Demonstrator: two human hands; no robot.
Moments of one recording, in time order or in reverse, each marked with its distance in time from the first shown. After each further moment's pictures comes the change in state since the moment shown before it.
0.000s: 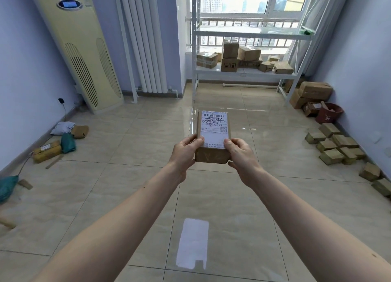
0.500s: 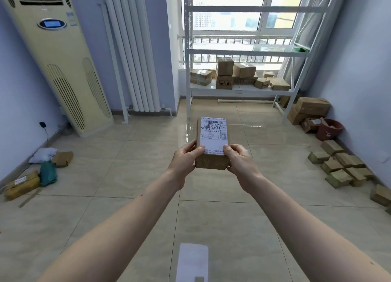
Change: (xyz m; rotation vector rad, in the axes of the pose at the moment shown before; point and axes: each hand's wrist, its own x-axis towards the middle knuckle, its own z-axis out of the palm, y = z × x) left_hand 0.200 0.073 0.000 0.046 -0.113 0.040; right_hand 0.201 -0.053 0.032 0.031 0.039 -0.036
